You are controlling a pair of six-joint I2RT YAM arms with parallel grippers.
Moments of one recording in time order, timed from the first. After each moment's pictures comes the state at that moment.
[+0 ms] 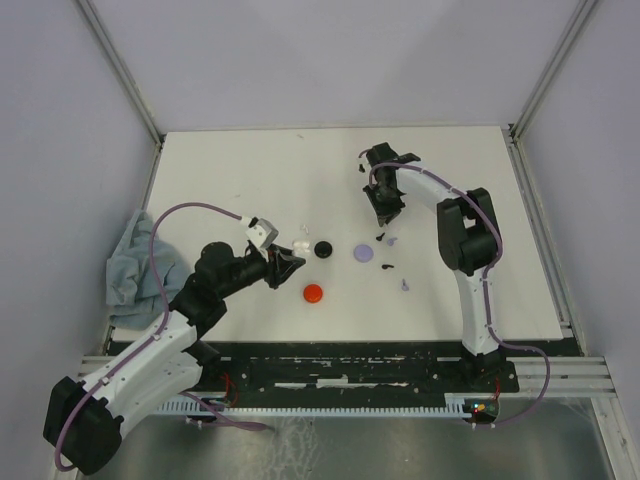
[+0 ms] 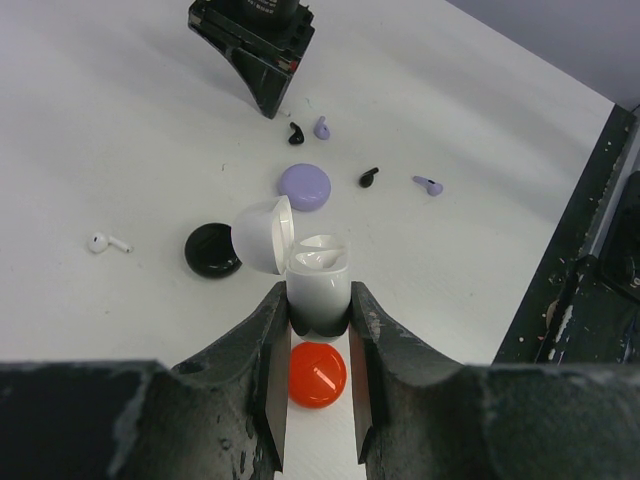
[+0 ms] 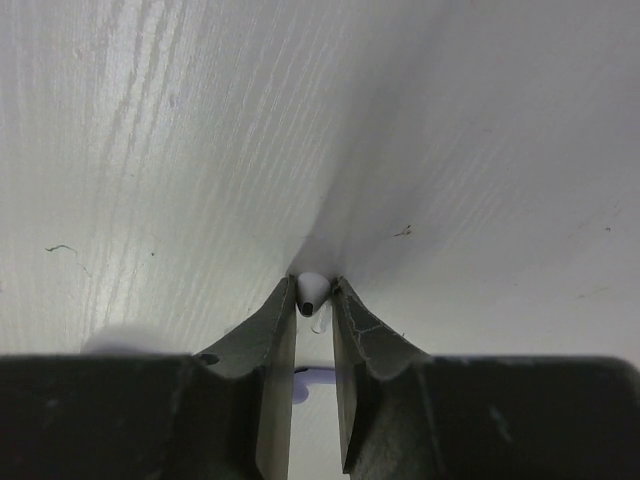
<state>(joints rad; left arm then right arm) -0.55 0.77 0.41 0.19 0.40 -0.10 0.39 2.24 1.78 -0.84 0.02 0.00</state>
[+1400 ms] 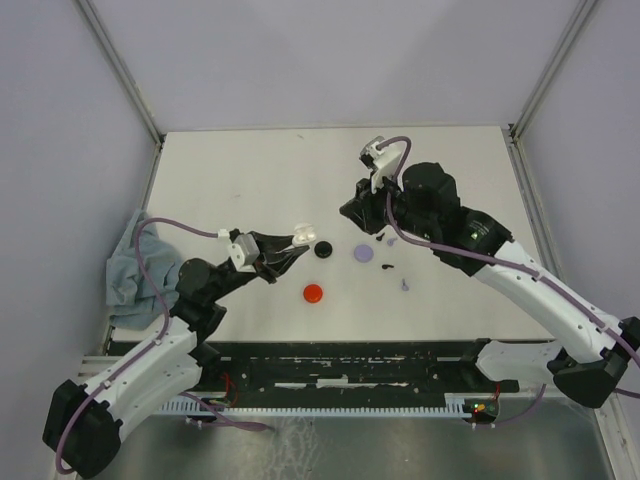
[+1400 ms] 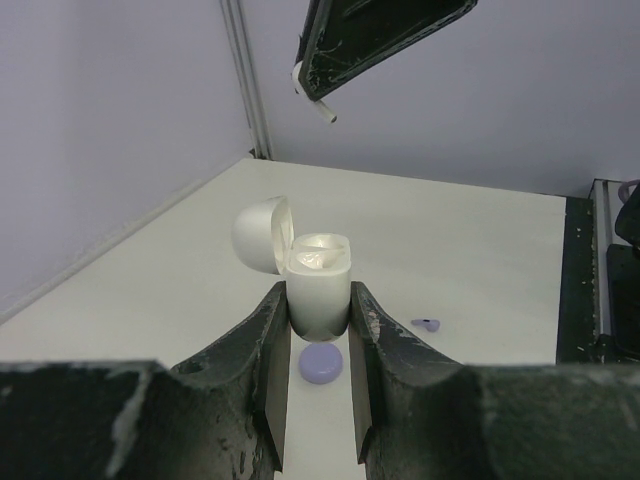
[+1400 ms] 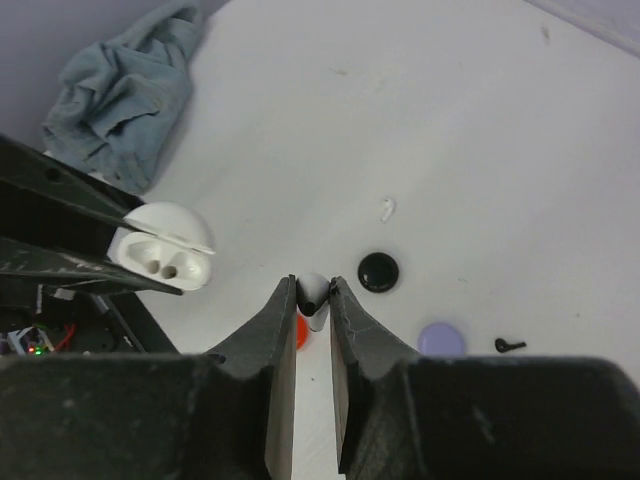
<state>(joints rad) -0.55 0.73 0.34 0.70 0.54 -0.02 0.78 1.23 1.37 -0.50 -0.04 0.13</state>
